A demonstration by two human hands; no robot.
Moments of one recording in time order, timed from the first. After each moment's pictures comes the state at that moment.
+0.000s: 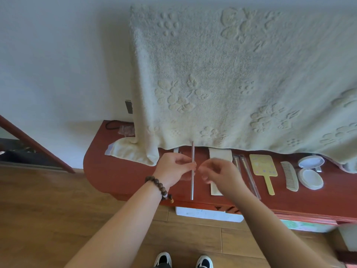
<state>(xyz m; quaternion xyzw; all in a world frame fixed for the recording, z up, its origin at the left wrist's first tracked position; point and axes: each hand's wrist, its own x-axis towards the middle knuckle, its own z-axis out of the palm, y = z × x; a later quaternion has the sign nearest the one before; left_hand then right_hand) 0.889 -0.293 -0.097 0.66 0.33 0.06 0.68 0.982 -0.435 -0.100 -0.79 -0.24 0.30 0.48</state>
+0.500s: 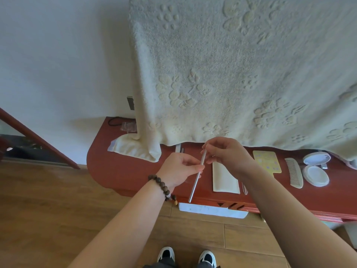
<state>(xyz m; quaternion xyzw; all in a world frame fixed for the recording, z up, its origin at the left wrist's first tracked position) 0.888 -0.302 -0.095 0.70 0.30 0.00 0.65 1.016 -0.419 -0.076 -0.67 -0.23 0.39 0.59</state>
